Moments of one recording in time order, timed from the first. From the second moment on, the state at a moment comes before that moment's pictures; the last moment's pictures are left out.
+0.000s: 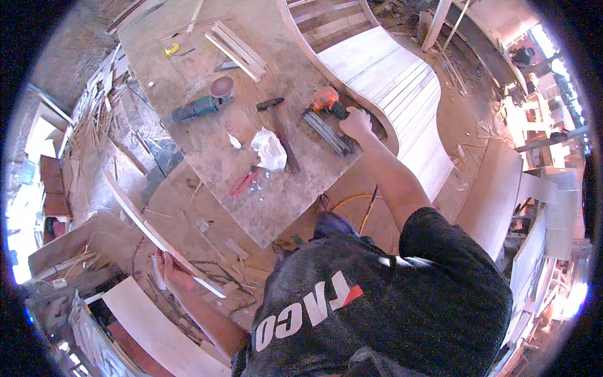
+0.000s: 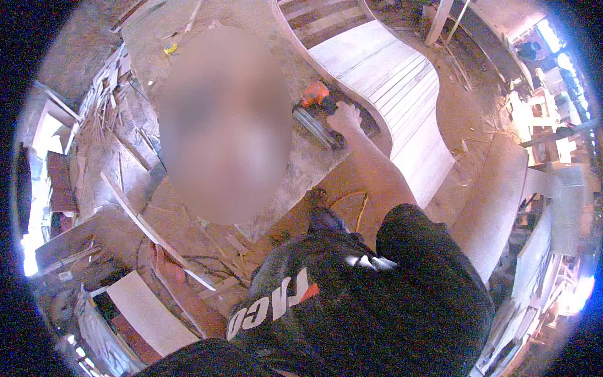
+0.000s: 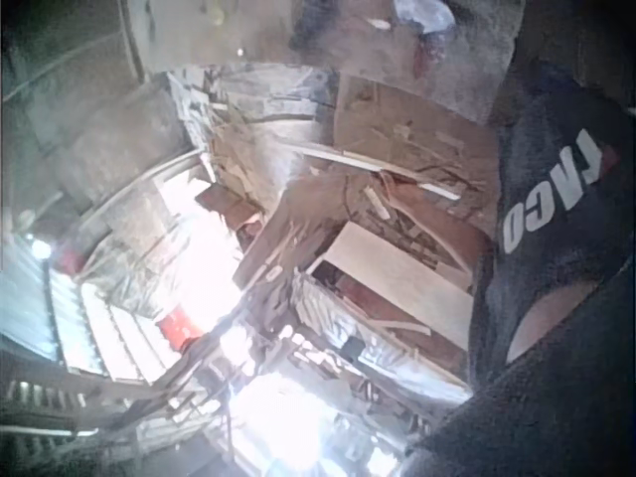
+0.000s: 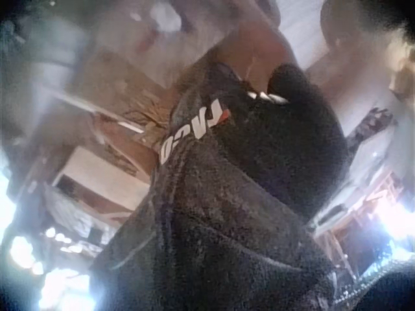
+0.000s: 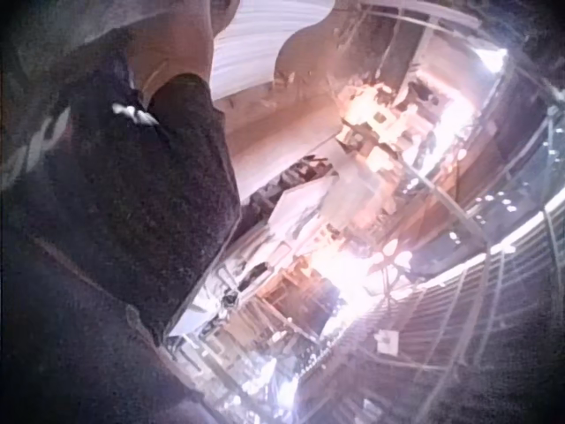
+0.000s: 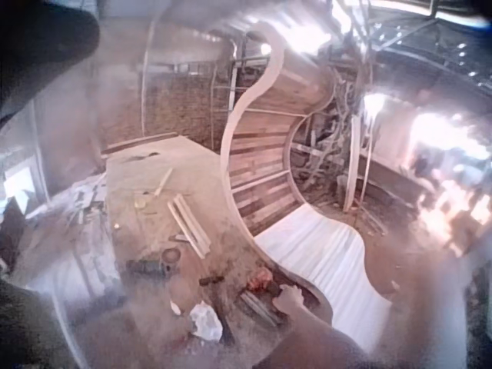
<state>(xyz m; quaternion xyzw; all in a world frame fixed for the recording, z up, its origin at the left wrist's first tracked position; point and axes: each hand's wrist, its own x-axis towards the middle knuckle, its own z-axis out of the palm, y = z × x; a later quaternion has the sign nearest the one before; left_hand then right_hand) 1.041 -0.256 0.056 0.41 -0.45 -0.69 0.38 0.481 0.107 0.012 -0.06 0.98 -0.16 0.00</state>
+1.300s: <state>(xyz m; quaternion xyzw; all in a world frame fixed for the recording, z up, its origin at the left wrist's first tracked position) 0.621 -0.147 0.202 0.11 -0.80 -0.56 0.16 0.655 0.487 0.295 0.21 0.94 -0.23 -0.11</state>
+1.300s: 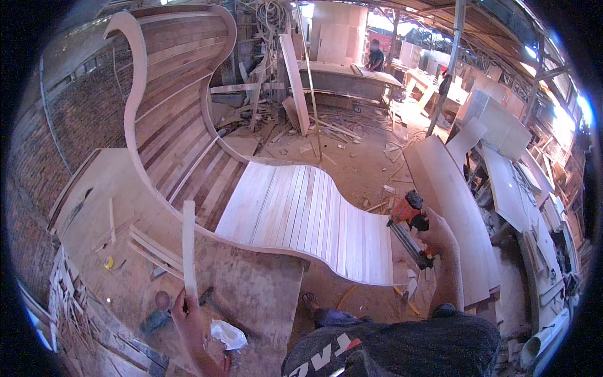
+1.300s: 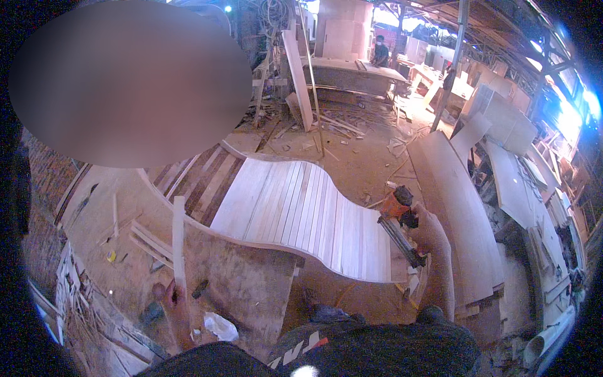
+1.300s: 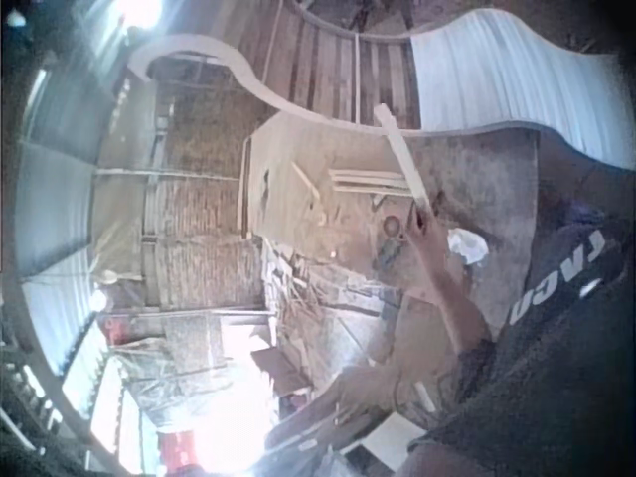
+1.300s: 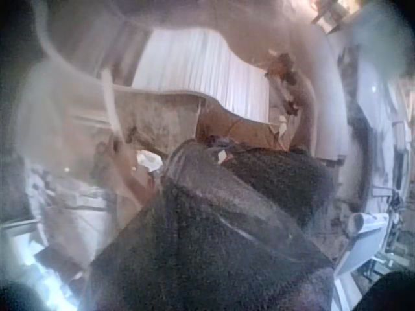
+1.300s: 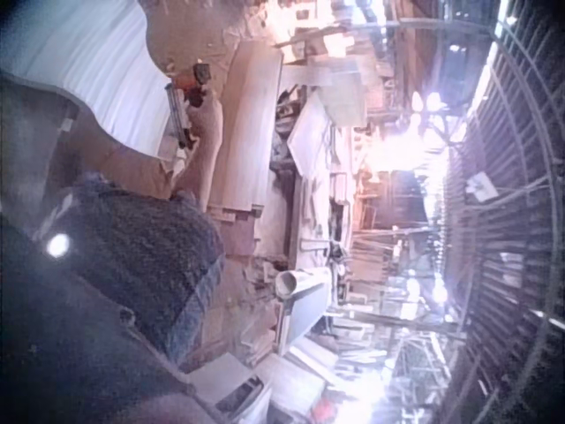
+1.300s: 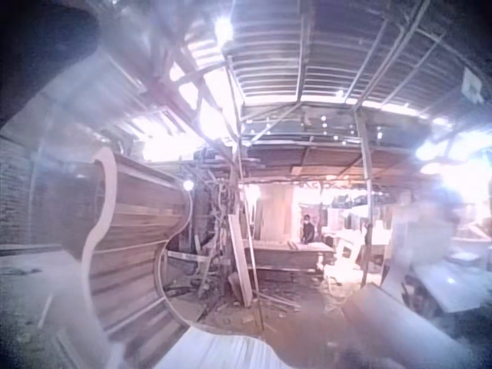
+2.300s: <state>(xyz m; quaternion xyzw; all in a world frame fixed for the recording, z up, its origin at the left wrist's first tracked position) 0.099 -0.038 0.090 0.11 -0.96 -0.25 0.05 0.227 0.550 0.152 0.23 0.91 -0.34 0.03</state>
